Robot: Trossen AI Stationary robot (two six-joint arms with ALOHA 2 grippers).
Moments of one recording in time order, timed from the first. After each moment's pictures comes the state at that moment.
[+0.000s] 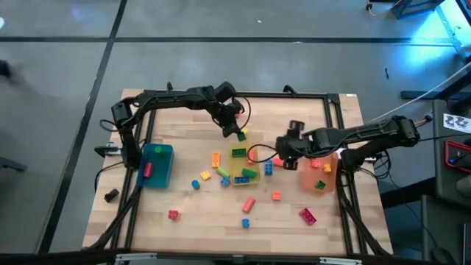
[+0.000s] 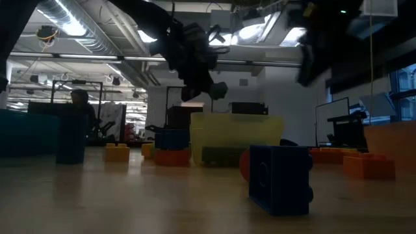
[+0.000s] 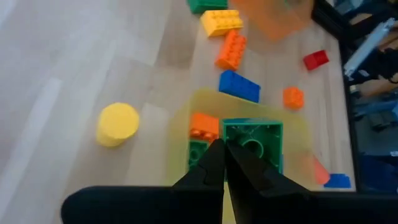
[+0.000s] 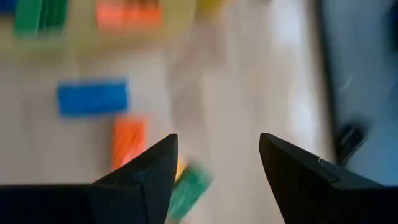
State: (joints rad) left arm 0.45 1.83 1.39 -0.51 0.58 -0.07; right arm 0.13 1.34 1.08 -0.95 0.49 0.11
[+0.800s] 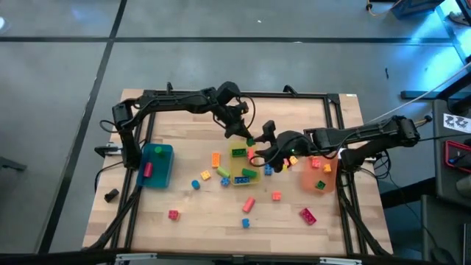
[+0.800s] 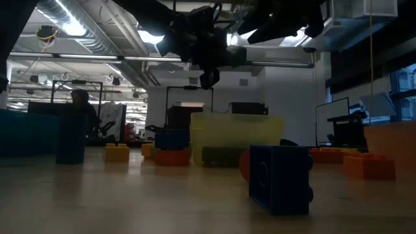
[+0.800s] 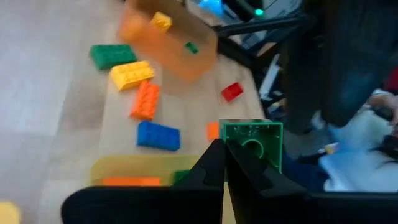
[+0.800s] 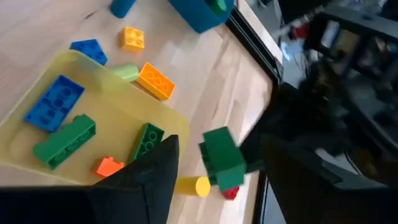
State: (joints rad) left arm 0.40 1.83 1.39 -0.25 0.83 -0.18; right arm 0.13 1.34 1.08 -0.34 0.30 -0.73
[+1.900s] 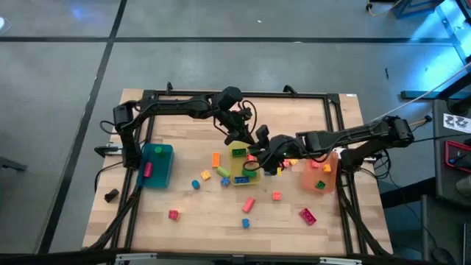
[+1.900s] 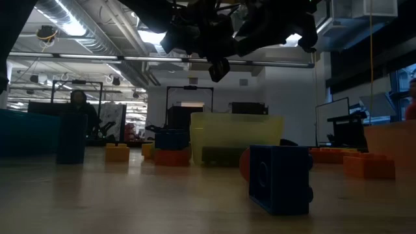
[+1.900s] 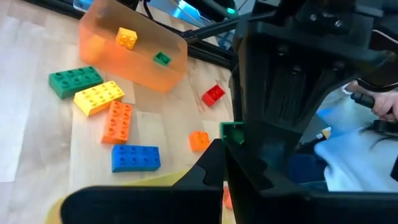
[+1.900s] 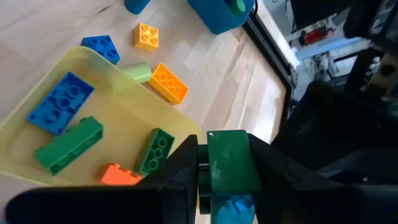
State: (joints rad) left arm 0.33 1.83 1.39 -0.16 0.84 -0.13; right arm 0.13 1.43 1.08 -0.29 0.28 -0.76
